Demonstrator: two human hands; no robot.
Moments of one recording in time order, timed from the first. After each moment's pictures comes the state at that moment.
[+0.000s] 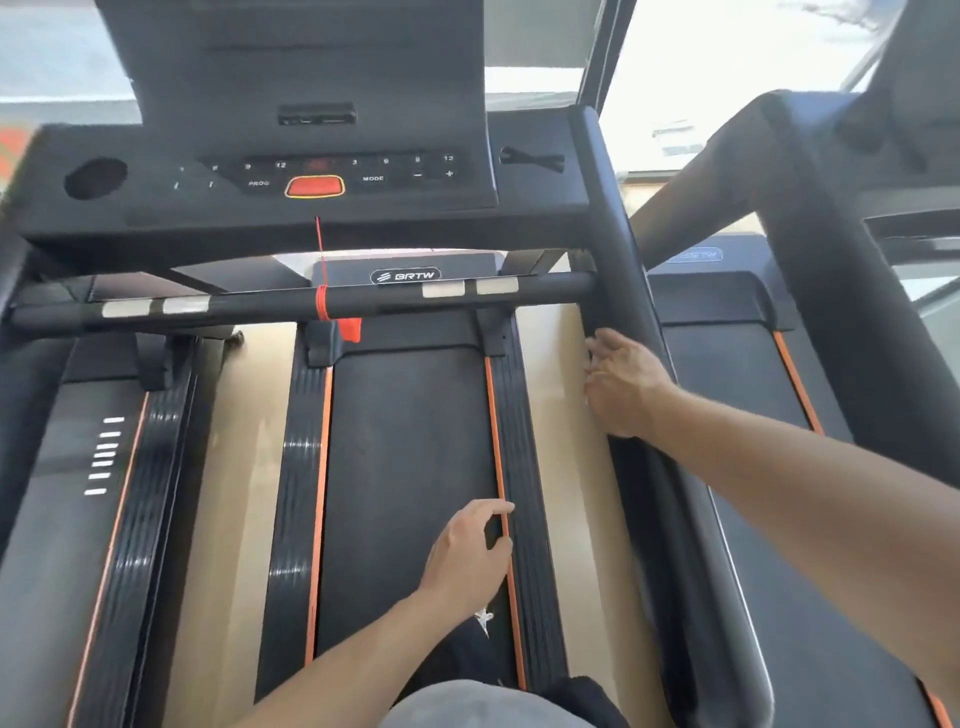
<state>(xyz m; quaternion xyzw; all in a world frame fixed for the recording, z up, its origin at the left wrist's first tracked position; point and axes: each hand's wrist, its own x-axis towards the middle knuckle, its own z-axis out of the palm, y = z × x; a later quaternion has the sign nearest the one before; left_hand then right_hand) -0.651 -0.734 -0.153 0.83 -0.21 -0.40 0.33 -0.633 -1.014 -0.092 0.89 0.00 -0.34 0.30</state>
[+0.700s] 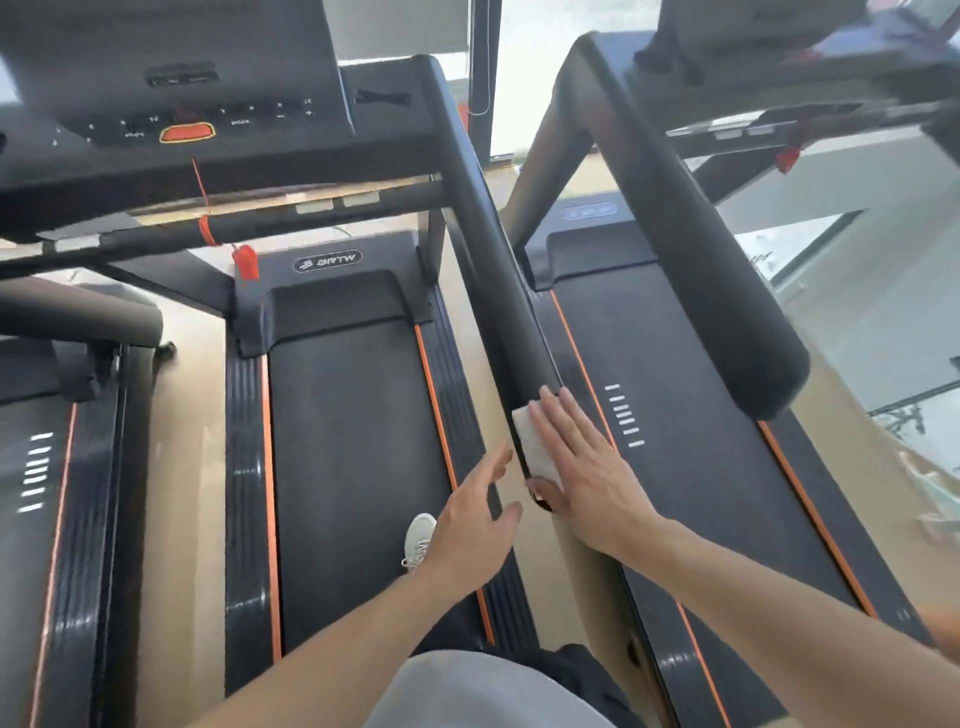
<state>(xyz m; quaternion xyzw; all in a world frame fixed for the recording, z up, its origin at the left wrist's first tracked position) -0.856 -0.726 -0.113 0.77 -0.29 -0.39 0.41 -0.964 -0.882 -0.103 0.98 -0.16 0.01 -0.14</state>
